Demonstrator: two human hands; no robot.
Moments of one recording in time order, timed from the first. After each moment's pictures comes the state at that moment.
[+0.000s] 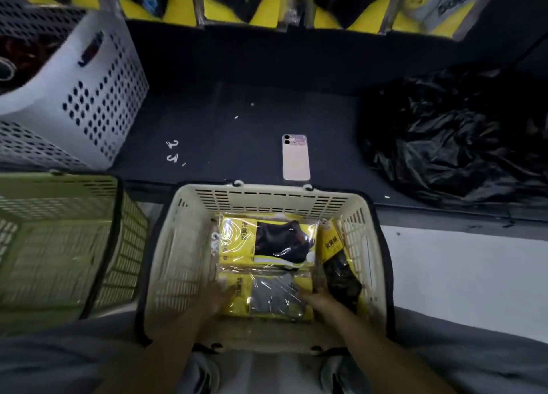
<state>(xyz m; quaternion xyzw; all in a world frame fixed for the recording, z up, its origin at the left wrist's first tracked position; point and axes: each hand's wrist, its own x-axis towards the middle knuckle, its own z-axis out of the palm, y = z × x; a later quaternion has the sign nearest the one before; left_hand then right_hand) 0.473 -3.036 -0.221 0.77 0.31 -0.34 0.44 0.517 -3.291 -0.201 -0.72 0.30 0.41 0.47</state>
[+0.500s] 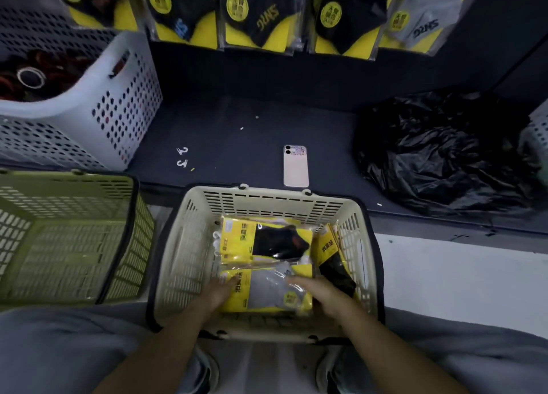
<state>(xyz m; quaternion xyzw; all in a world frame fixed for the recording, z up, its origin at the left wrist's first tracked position) 0.480 -3.049 -0.171 0.74 0.36 -0.33 0.46 0.527 -3.282 -0.122 -0.70 0.24 0.43 0.52</state>
